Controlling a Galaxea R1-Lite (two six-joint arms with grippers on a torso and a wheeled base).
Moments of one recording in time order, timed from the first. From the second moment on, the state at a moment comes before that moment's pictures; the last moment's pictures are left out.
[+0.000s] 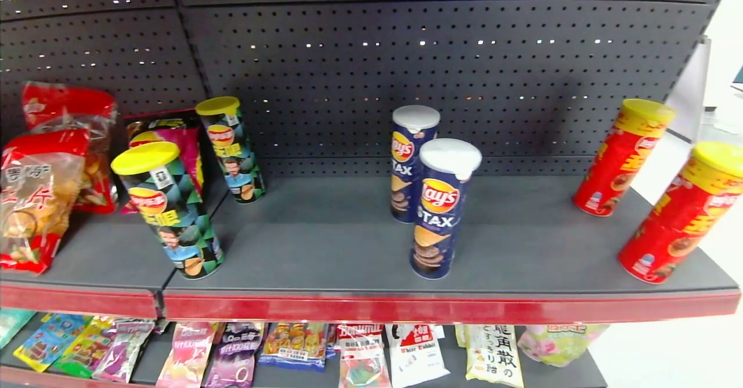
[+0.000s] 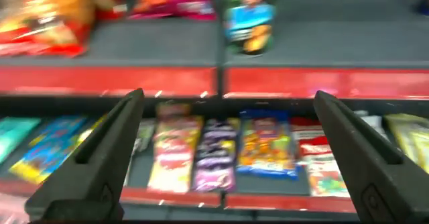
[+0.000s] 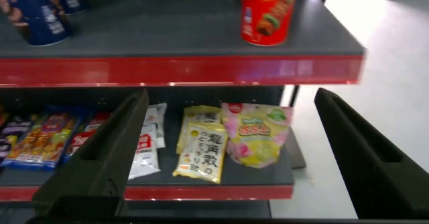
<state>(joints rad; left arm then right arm) 0.09 0.09 0.00 -0.05 -0.01 0.03 0.00 0.00 0.00 0.00 0.00 0.00</state>
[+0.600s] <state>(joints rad) 0.09 0.09 0.00 -0.06 0.03 0.03 0.00 0.00 0.00 0.00 0.00 0.00</state>
